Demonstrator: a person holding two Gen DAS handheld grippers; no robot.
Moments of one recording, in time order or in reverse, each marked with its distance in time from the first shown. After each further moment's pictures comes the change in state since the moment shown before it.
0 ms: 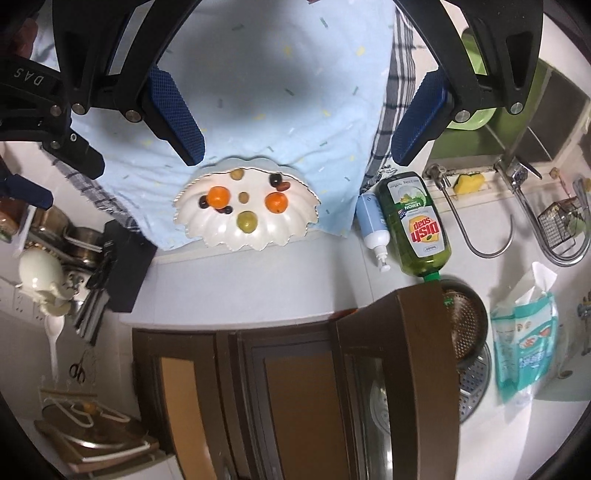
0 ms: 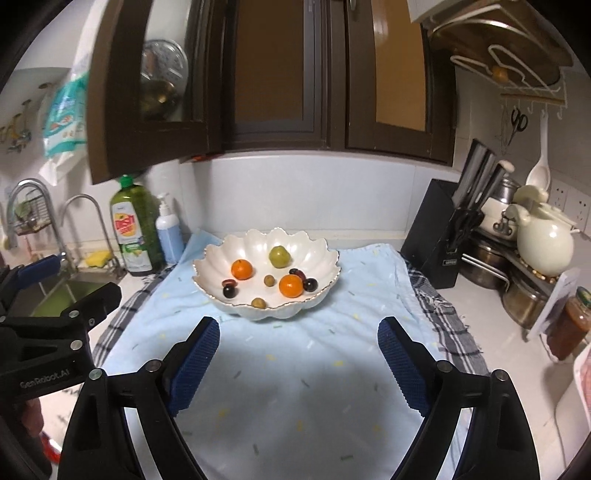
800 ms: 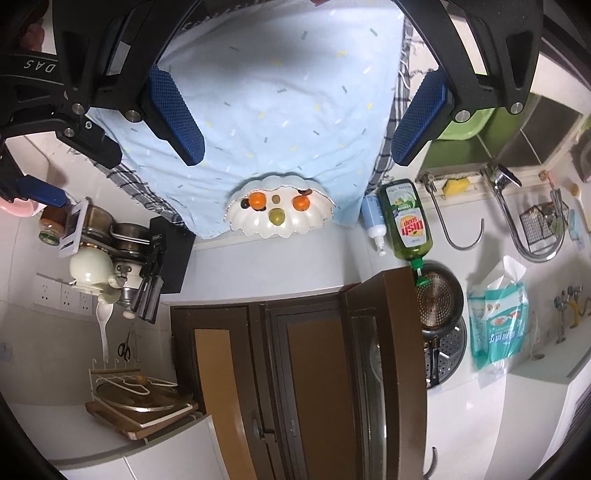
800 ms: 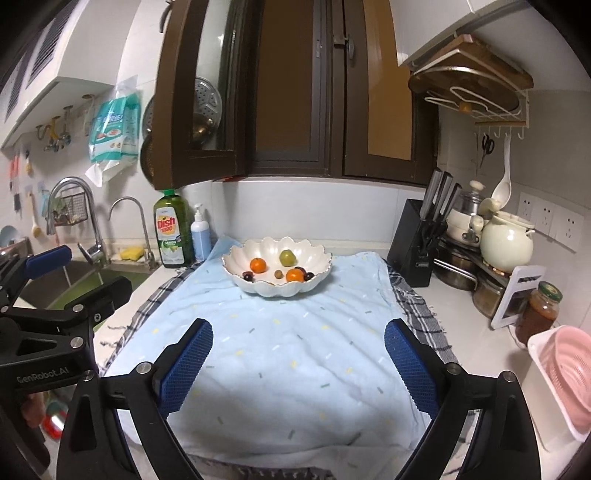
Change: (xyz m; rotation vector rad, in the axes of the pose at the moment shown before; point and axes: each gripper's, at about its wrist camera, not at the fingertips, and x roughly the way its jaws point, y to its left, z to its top) left arm -0.150 -0.032 -0.046 -0.004 -0.091 -0.034; right arm -0.139 -0.017 -0.055 -0.048 -0.093 0.040
